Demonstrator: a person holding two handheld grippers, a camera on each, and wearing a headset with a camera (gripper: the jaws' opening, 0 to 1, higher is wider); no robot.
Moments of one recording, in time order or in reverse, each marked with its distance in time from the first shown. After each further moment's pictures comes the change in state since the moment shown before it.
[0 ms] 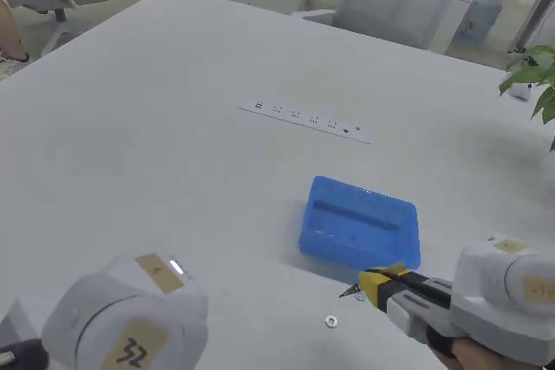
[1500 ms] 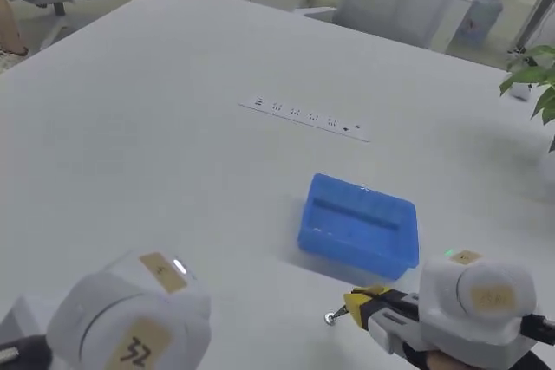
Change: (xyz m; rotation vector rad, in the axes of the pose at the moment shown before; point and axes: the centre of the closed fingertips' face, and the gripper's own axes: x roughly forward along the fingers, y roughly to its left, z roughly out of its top) left arm 0.002 -0.002 -0.002 0.010 0.006 -0.009; right arm 0.014 0.002 -0.025 -0.052 0.123 0.002
